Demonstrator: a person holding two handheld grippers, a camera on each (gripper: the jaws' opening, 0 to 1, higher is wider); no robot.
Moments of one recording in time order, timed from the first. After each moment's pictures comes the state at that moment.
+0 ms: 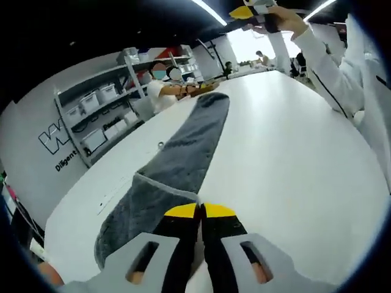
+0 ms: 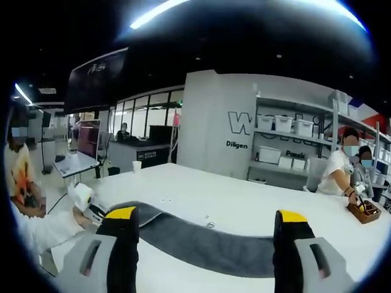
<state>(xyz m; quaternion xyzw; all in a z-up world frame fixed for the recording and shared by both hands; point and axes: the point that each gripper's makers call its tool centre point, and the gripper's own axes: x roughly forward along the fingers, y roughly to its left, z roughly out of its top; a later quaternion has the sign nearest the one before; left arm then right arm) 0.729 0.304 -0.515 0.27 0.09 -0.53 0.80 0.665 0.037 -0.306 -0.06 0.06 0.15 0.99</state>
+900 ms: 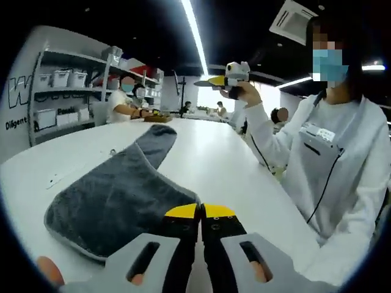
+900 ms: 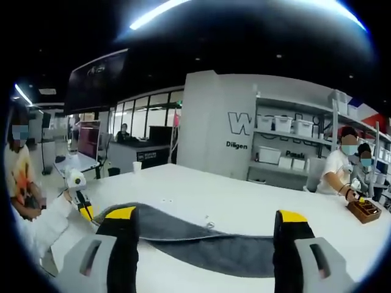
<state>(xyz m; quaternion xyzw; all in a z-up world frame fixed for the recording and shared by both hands) 0.657 0.356 -0.496 0.07 0.15 -0.70 0.70 0.662 0.036 -0.304 -0.06 0.06 0.15 0.99</state>
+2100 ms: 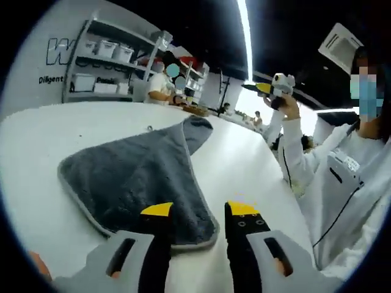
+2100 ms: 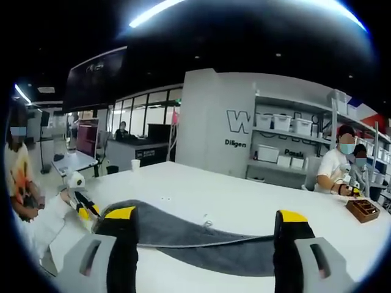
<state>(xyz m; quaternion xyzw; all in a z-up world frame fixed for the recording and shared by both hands) 0.698 0.381 -0.497 -0.03 0.17 -0.58 0.80 0.666 0.036 -0.310 -0.06 0.07 0.14 0.99</state>
